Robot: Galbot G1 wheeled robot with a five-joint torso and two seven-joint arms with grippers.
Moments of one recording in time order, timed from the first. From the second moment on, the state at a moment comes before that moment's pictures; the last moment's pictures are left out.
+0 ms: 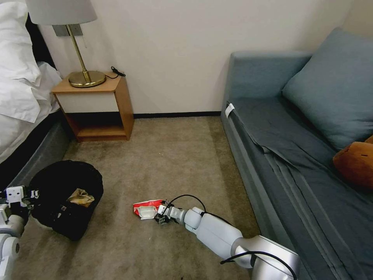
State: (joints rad) left arm 1.41 -1.08 -1.05 -1.67 -0.37 0.25 0.10; right arm -0.49 1.61 -0.61 0.50 0.01 0.15 -0.22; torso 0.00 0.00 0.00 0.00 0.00
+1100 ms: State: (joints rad) left arm 1.43 -1.10 -1.09 -1.67 -0.40 0.23 0.11; right arm -0.47 1.61 -0.66 0.52 0.04 0.13 -0.22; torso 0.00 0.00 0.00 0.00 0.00
